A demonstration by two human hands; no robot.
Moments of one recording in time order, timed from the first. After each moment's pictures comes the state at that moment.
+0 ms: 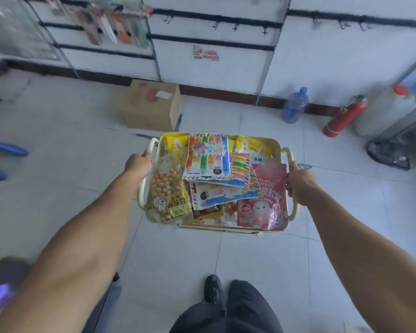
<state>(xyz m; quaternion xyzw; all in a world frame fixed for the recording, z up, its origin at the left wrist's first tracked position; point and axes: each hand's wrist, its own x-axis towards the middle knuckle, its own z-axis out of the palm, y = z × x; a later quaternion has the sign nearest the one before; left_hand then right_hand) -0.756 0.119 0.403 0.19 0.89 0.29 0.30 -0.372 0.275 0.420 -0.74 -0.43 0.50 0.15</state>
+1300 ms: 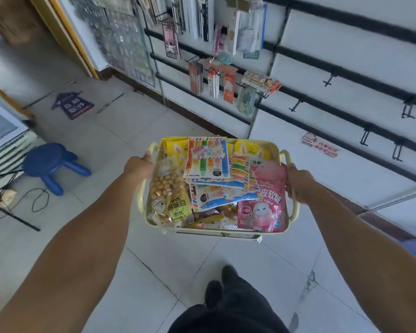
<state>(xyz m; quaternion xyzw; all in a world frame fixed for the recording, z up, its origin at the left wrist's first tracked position) -1.411 0.373 0.423 -0.02 0.92 0.32 0.23 -1.128 0.695 0.437 -0.59 -0.59 0.55 0.03</state>
